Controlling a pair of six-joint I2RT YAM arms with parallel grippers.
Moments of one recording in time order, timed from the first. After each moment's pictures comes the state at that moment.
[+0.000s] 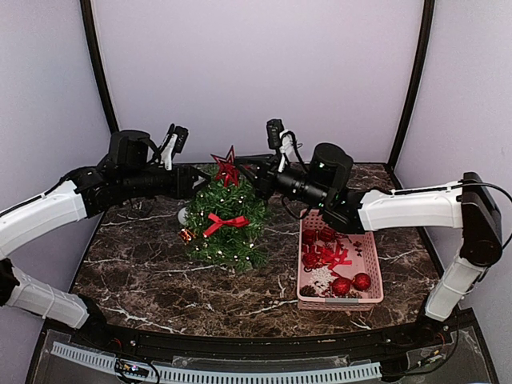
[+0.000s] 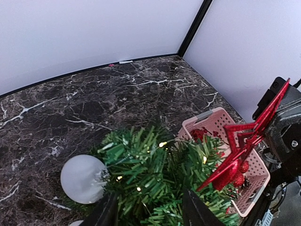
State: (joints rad) left arm -0.64 1.22 1.06 -0.26 0.14 -0.29; right arm 0.94 1.67 1.12 0.70 -0.23 0.25
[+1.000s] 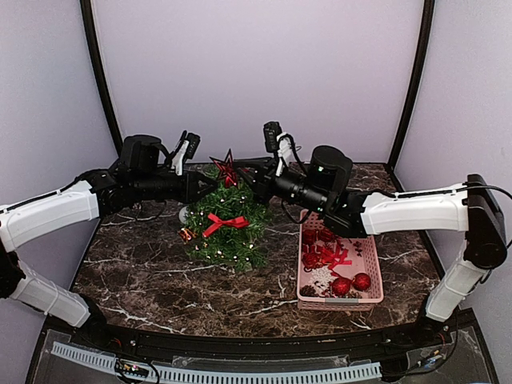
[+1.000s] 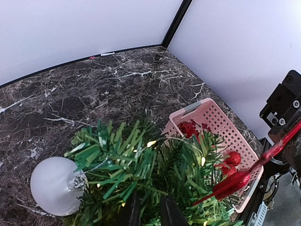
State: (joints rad) left arm -0.64 1.30 1.04 -0.18 0.26 -0.28; right arm 0.98 1.64 1.11 0.65 -0.16 0.20
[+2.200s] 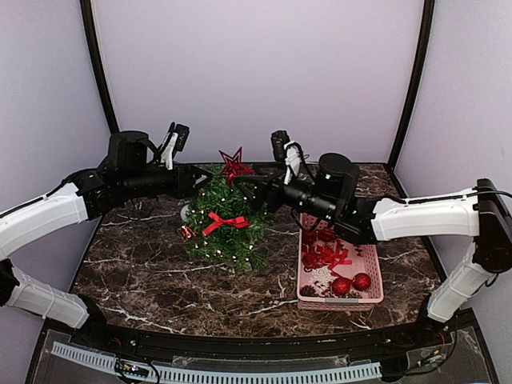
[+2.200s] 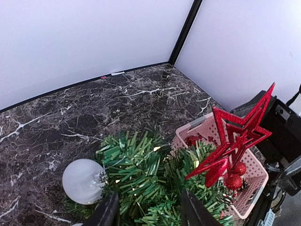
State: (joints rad) left arm -0.64 1.23 1.04 -0.18 0.19 -0.26; right arm 0.98 1.58 1.03 0.60 -0.08 0.21
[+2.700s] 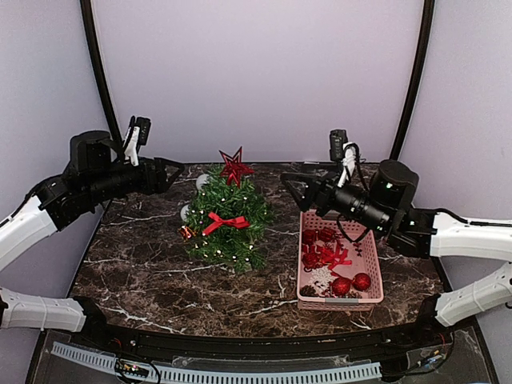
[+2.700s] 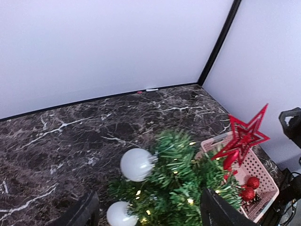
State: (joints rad) left arm -0.58 1.00 1.00 -0.29 0.05 -0.26; right arm 0.97 1.18 0.79 0.47 0.04 0.27
